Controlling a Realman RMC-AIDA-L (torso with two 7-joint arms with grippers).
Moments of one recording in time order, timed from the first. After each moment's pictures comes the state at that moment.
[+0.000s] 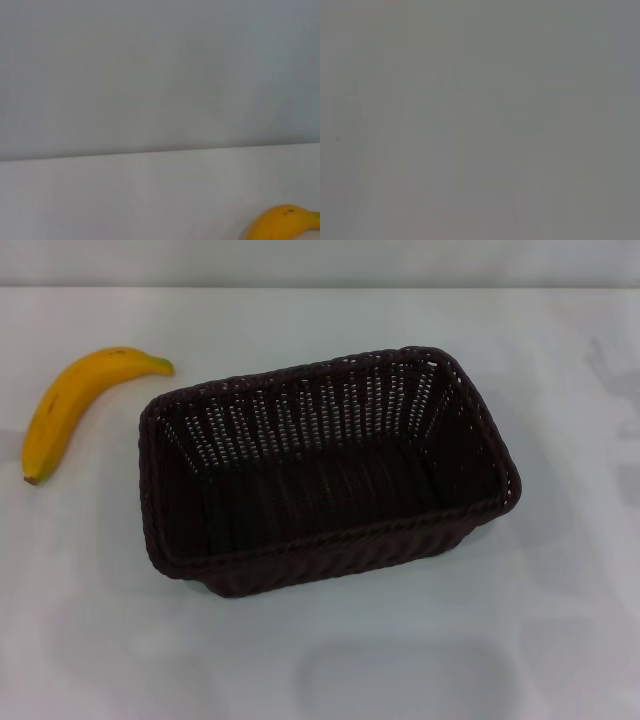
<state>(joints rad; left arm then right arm) -0.23 -2.07 0.95 1.27 -0.88 -0.87 0.91 0.15 2.00 -1.82 -1.03 -2.60 0.69 2.84</state>
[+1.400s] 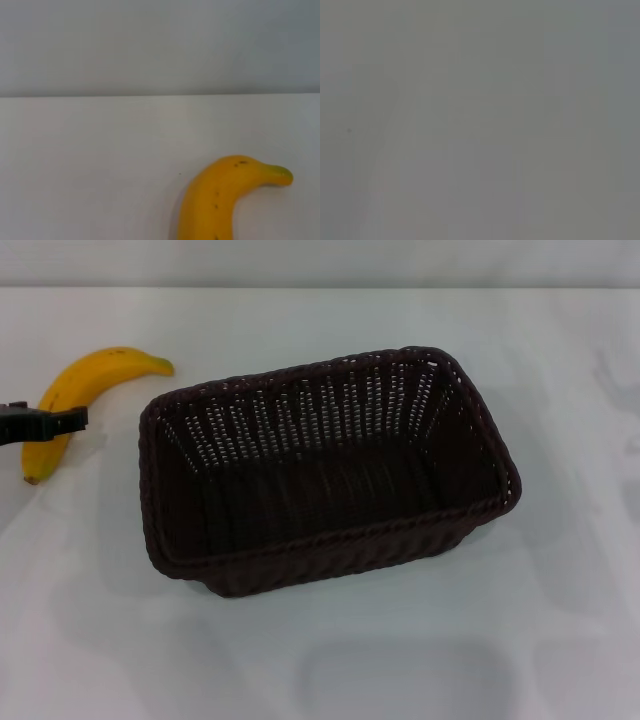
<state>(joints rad) -0.39 -2.07 0.95 0.94 -0.89 -0.81 1.00 0.08 1.99 -1.83 -1.07 -2.64 0.68 2.83</state>
